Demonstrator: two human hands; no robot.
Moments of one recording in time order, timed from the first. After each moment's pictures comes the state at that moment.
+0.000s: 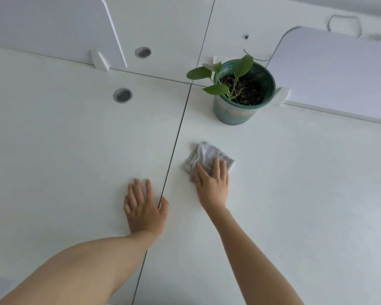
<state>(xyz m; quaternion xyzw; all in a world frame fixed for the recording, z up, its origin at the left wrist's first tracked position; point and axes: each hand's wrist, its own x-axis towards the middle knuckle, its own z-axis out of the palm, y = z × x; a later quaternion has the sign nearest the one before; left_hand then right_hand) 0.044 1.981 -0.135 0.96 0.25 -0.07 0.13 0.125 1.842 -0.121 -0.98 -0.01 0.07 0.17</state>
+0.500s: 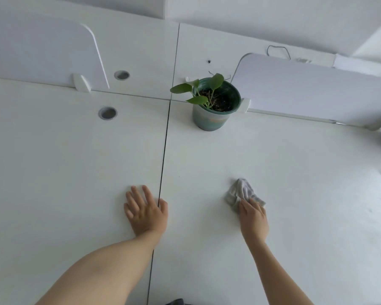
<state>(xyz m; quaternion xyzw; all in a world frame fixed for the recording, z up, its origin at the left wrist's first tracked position) 0.043 1.985 -0.131 0.95 0.21 -0.08 0.21 0.024 1.748 -0.098 -0.95 0.24 0.01 0.20</state>
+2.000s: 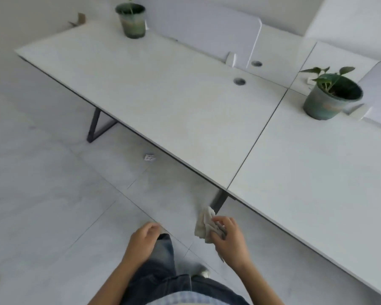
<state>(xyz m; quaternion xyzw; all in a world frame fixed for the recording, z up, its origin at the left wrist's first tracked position) -0.375 2.079 -0.099 0.74 0.42 -0.06 0.52 -0.257 1.893 -0.084 -0.87 -0.14 0.27 0.39</state>
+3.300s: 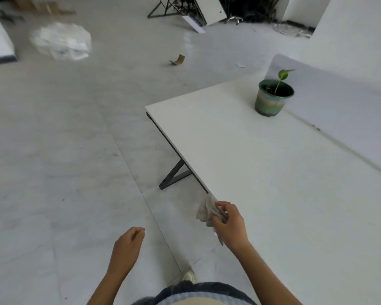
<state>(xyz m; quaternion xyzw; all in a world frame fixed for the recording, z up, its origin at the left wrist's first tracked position) -0.360 2.607 -0.087 0.64 0.58 0.14 0.49 -0.143 2.500 -0.063 -0.81 -0.31 0.27 0.41</state>
